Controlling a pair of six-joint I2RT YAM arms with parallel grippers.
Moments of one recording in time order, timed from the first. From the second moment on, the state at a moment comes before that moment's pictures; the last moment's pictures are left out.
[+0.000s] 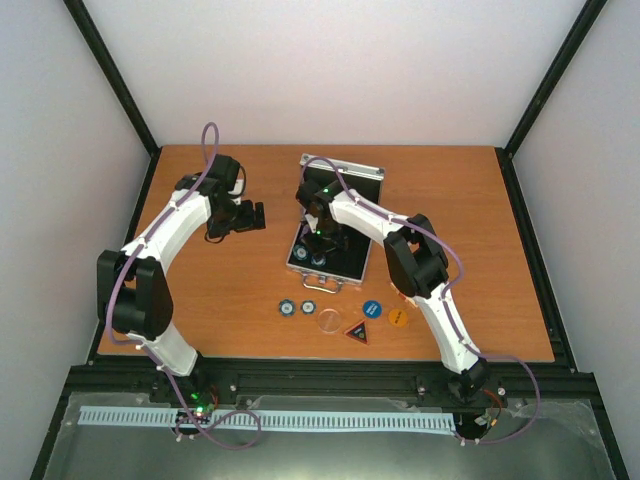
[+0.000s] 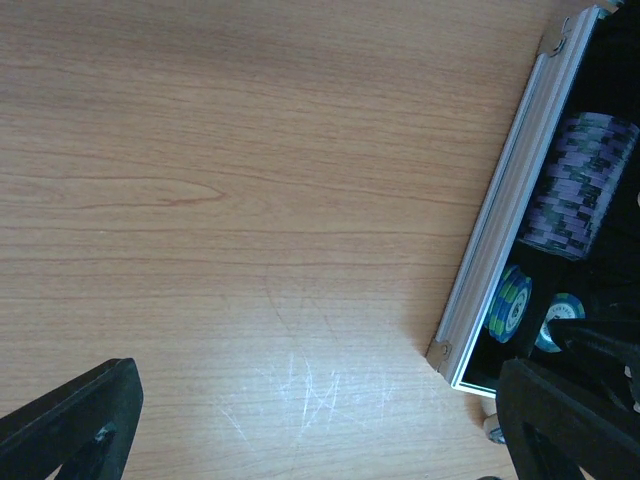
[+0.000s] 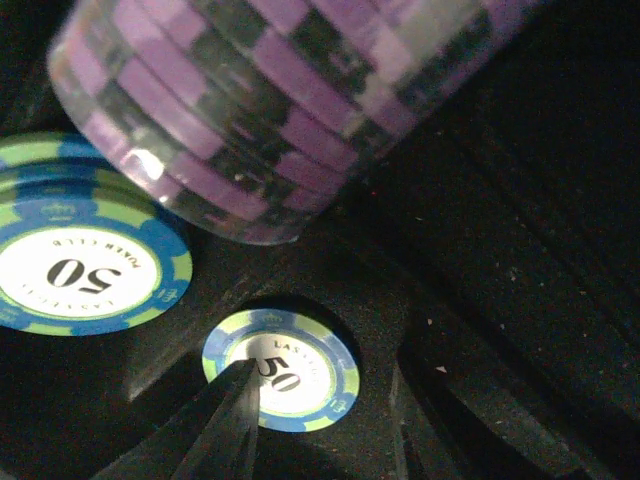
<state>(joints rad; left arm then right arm) -0.22 1.65 1.37 -0.94 0.10 -0.38 0.71 2.36 1.99 -1.15 -0.14 0.17</state>
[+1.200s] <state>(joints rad) -0.22 1.65 1.30 -0.93 0.12 -0.38 0.71 2.35 1.99 -1.10 -0.29 0.14</state>
